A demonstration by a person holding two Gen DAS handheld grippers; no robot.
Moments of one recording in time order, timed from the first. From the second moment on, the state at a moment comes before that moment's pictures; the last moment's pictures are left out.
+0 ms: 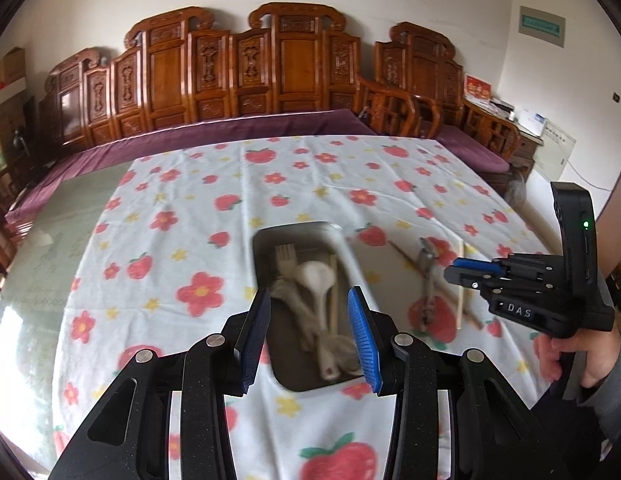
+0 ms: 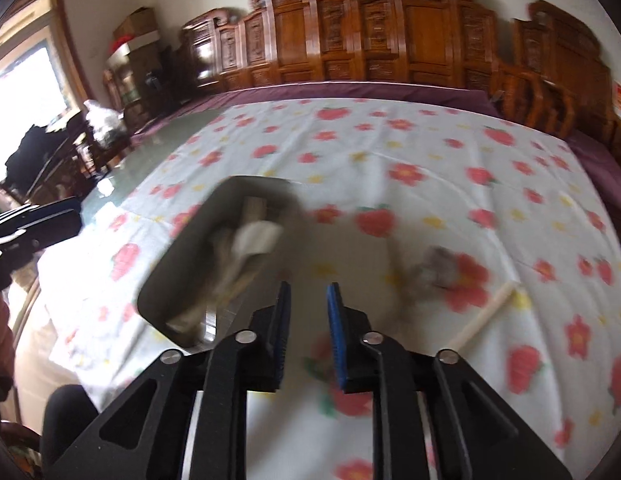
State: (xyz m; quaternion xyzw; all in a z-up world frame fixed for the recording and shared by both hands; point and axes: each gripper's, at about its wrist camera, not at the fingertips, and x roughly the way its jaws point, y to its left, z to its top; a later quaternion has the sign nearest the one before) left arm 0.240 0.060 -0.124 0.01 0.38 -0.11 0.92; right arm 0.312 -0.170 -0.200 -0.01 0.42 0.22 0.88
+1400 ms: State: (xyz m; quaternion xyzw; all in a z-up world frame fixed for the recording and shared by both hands) left arm 0.230 -0.016 -0.151 0.01 0.41 -0.15 0.90; right arm 0.341 -0.269 -0.289 0.04 0.53 0.09 0.84
